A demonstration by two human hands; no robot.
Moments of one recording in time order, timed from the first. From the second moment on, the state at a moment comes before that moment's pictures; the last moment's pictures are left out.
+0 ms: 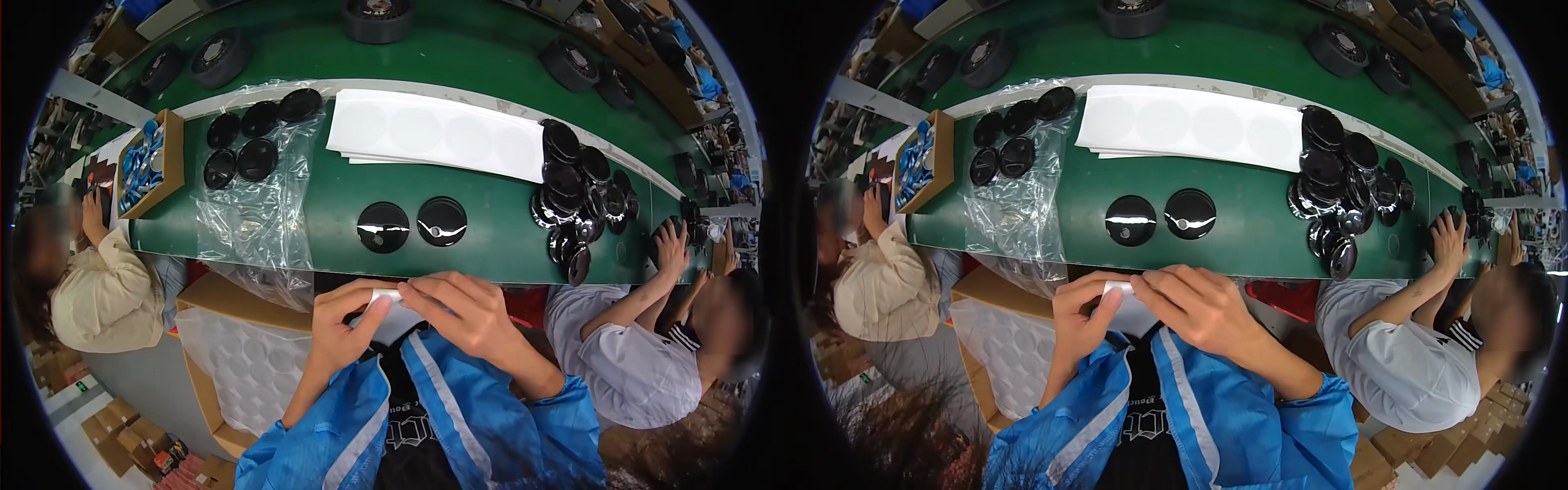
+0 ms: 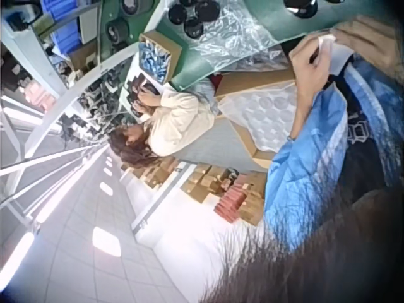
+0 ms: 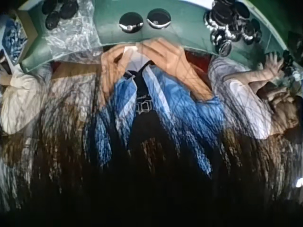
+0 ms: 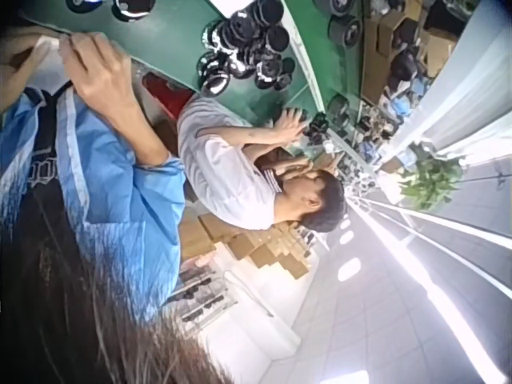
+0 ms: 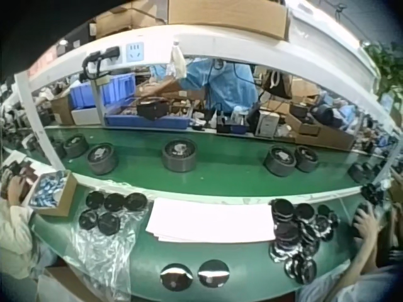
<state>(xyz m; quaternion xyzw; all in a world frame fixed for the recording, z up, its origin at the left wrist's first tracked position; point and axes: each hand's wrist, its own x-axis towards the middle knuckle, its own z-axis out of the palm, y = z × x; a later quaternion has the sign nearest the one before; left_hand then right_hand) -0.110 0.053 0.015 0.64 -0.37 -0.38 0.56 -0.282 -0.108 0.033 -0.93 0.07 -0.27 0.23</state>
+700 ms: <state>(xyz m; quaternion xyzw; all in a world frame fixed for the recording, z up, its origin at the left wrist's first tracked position) -0.092 0.028 -0.023 0.65 -0.55 -0.31 0.42 -0.290 -0.170 -0.016 -0.59 0.41 -0.30 0.62</state>
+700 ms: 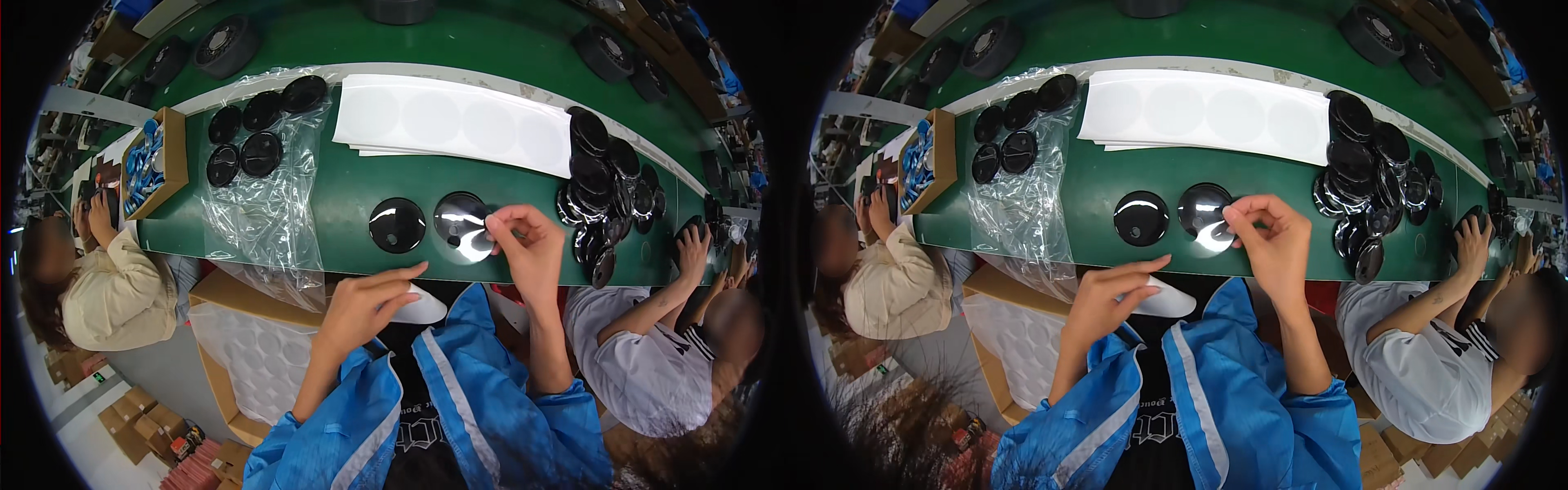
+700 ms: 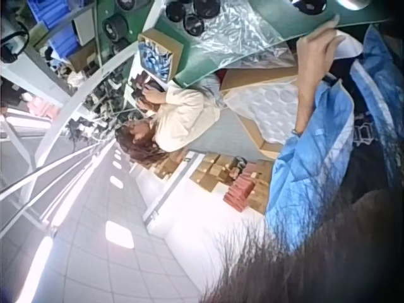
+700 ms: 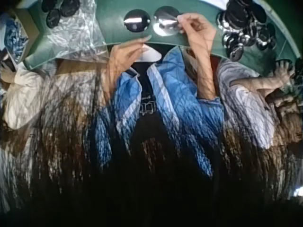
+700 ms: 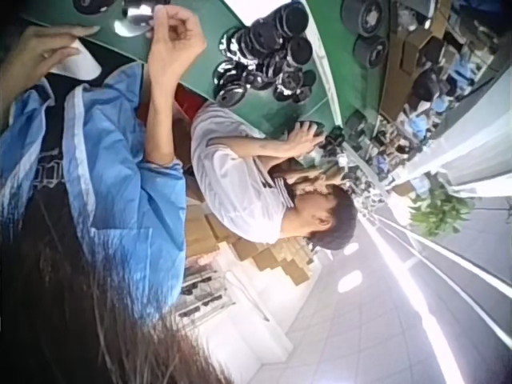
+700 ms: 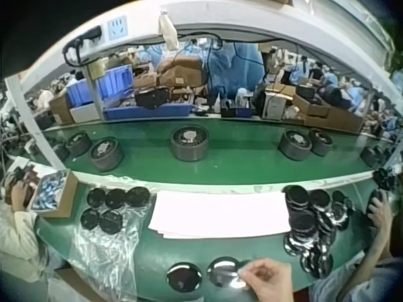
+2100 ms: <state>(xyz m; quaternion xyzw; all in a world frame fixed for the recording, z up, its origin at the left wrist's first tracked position) -0.105 0.034 -0.012 0.59 -0.33 -0.50 0.54 -0.306 -0.095 0.020 -0.85 0.25 -0.15 0.43</state>
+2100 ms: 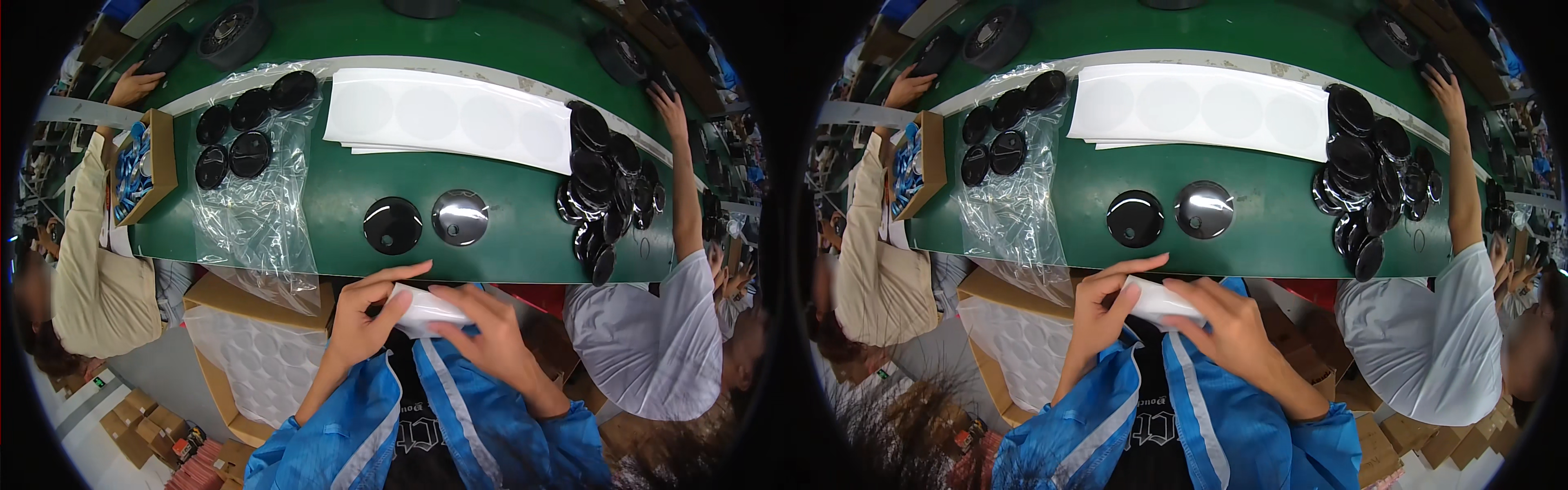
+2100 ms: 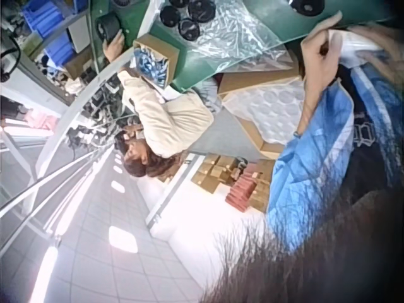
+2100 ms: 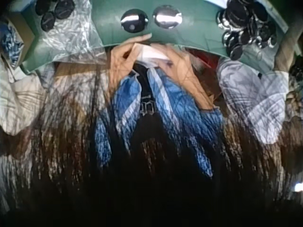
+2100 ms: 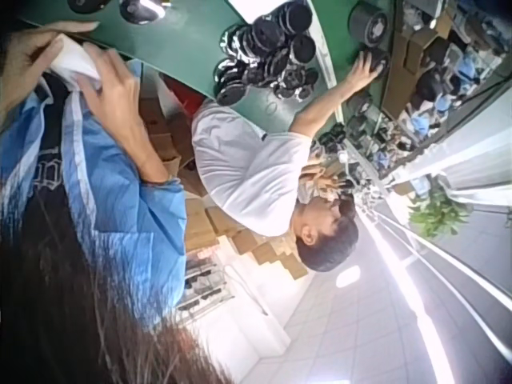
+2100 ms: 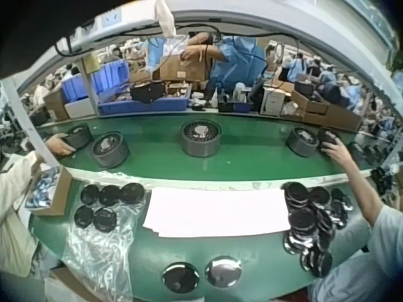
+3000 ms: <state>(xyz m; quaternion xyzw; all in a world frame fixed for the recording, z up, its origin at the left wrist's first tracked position) -0.091 0.082 -0.027 0.70 -0.24 -0.40 0.54 -0.280 -0.095 0.021 -0.85 0.09 -0.26 0.45</state>
